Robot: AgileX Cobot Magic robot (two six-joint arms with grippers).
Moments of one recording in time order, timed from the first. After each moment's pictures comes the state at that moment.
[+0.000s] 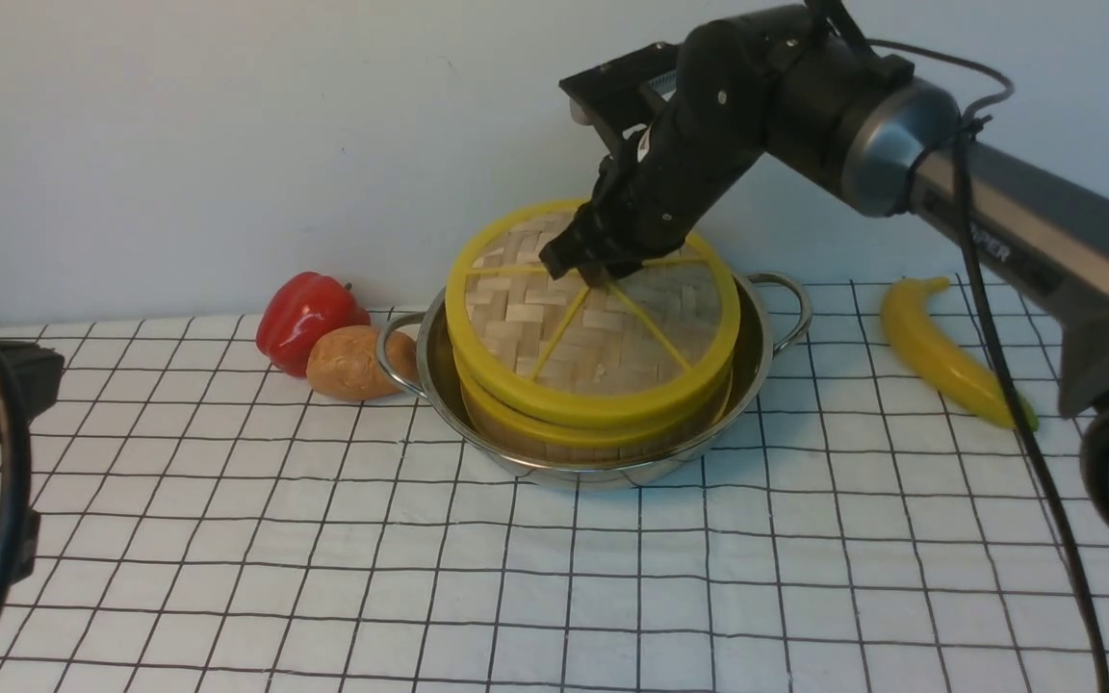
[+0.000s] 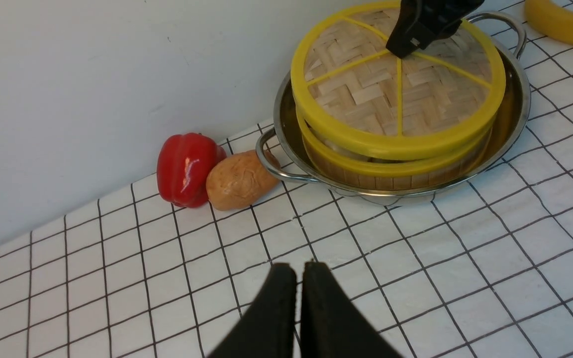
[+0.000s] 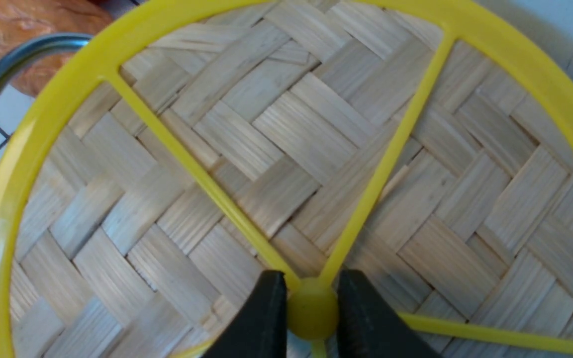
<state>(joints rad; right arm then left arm) 0.52 2.33 -2.27 0.13 1.07 -0.04 -0.28 0.72 -0.93 0.01 0.83 0.22</state>
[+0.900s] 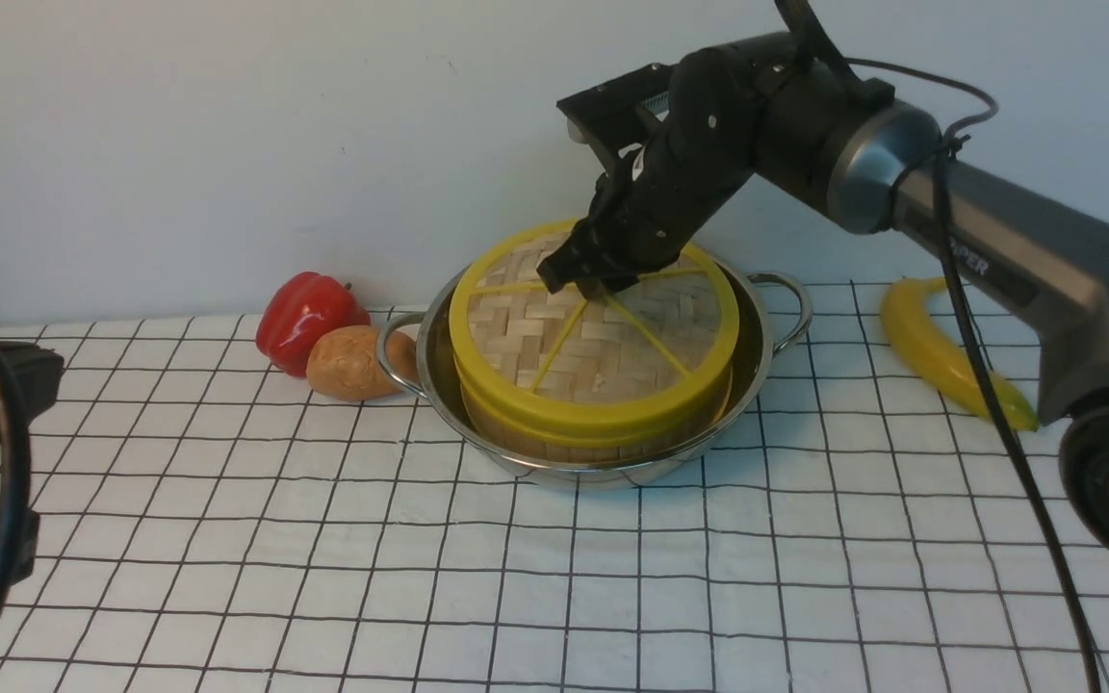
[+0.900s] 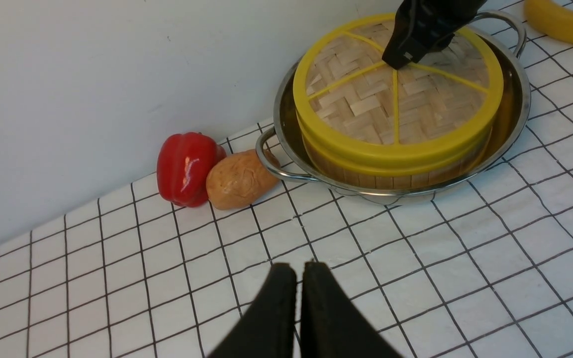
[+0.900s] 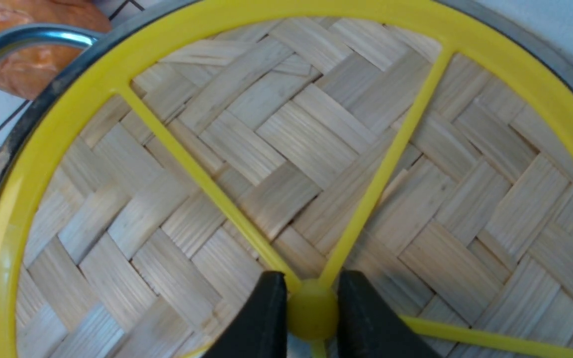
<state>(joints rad) 0.52 2.36 -2.27 0.13 1.04 -0.04 -0.28 0.72 -0.93 0.01 0.84 0.22</state>
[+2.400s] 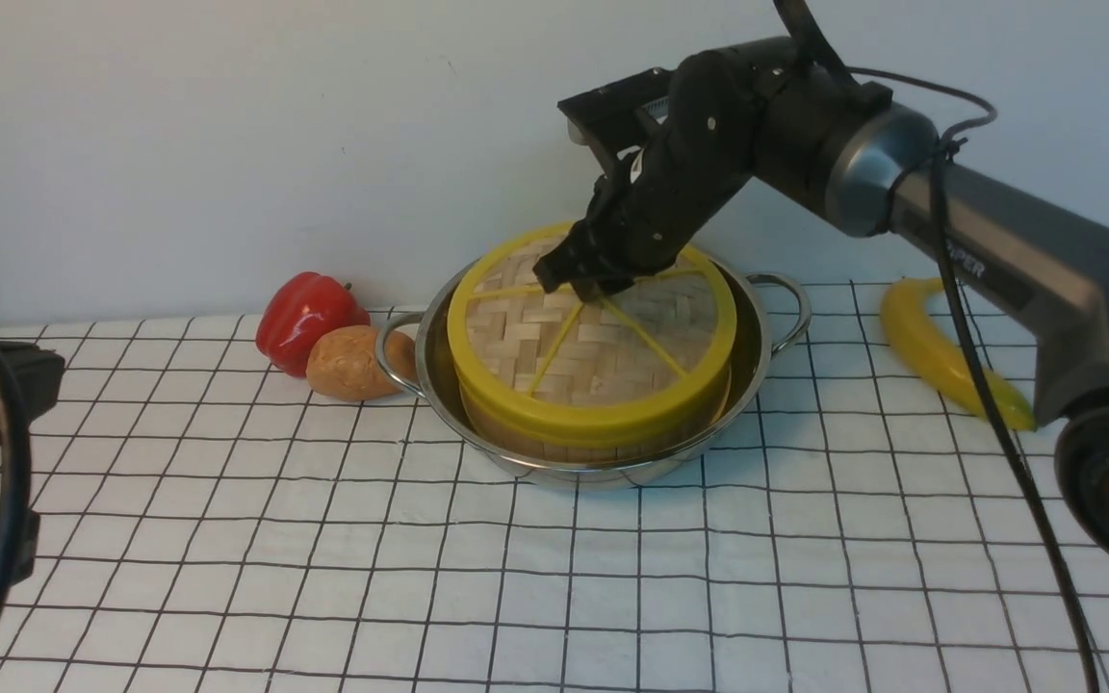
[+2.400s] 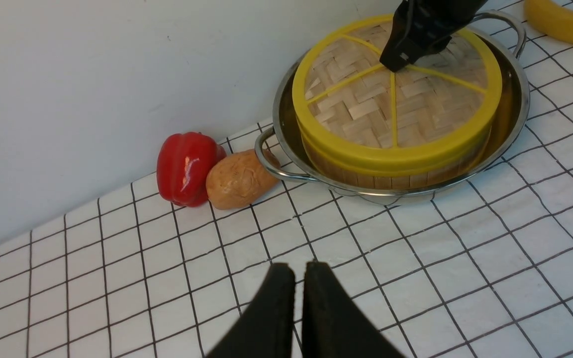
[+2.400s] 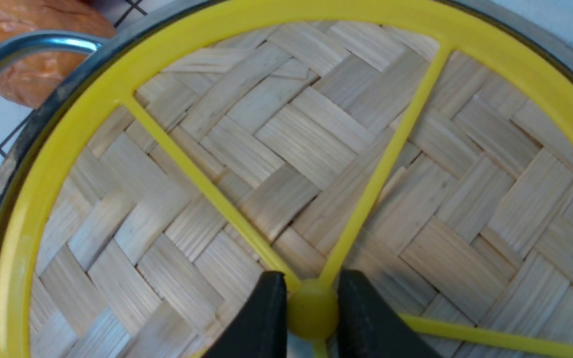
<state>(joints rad) 0.52 2.38 -2.27 0.15 1.03 -0.02 -0.28 0.72 -0.93 0.01 0.84 0.22</state>
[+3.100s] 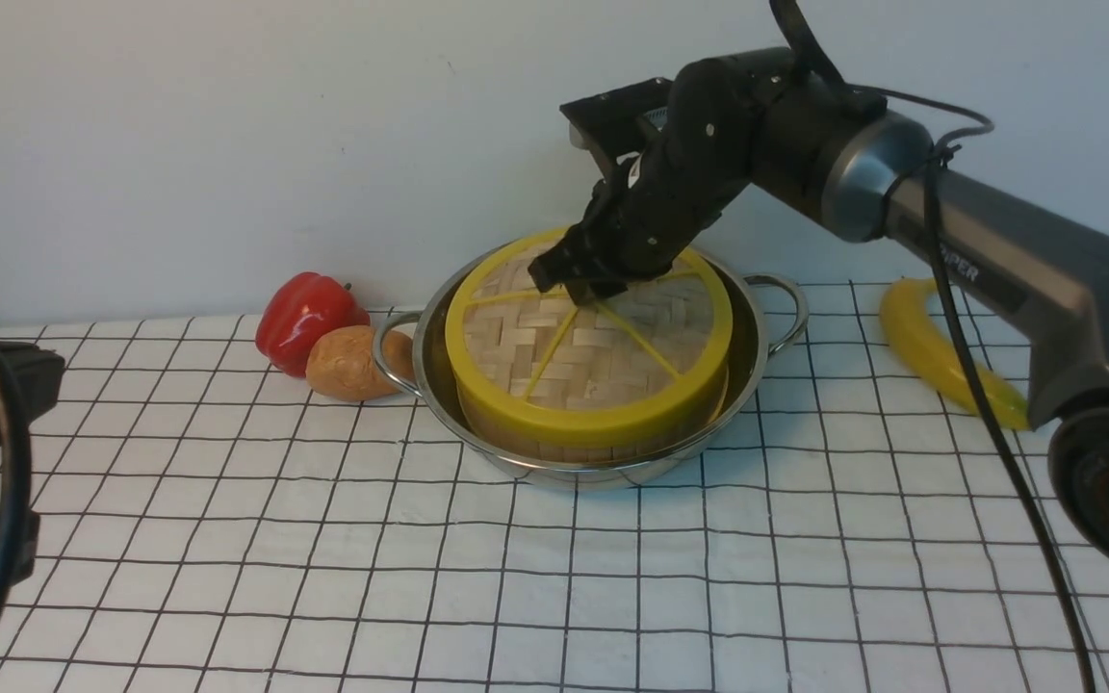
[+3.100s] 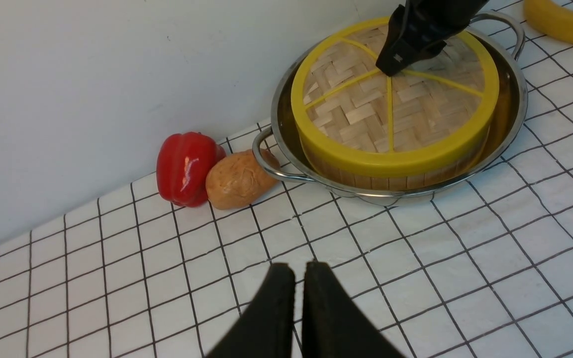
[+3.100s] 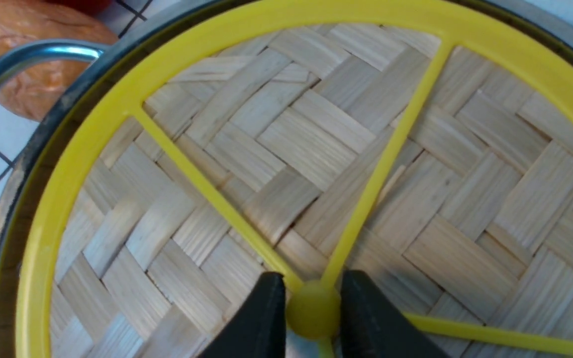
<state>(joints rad) 0.52 2.38 -2.27 0.19 1.02 0.01 -0.28 0.72 -0.93 0.01 0.84 0.22</state>
